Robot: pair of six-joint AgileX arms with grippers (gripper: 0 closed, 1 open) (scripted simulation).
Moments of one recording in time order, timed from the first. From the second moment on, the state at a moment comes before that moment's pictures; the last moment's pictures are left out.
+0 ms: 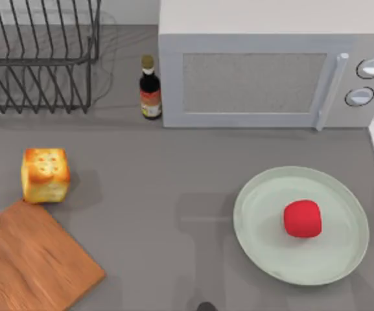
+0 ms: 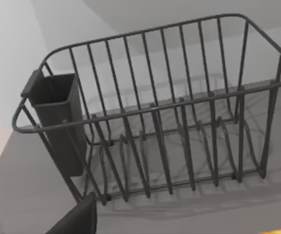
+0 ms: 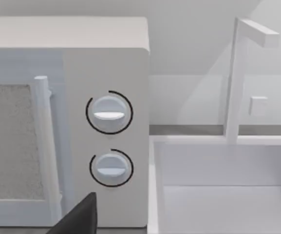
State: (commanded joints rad) left arm -0.10 0.27 0.29 -0.17 -0.07 0.19; right arm 0.00 0.00 0.00 0.00 0.00 0.00
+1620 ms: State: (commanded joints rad) left arm -0.37 2.20 1.78 -1.41 -0.30 0.86; right arm 0.00 0.00 0.00 0.00 0.00 0.00
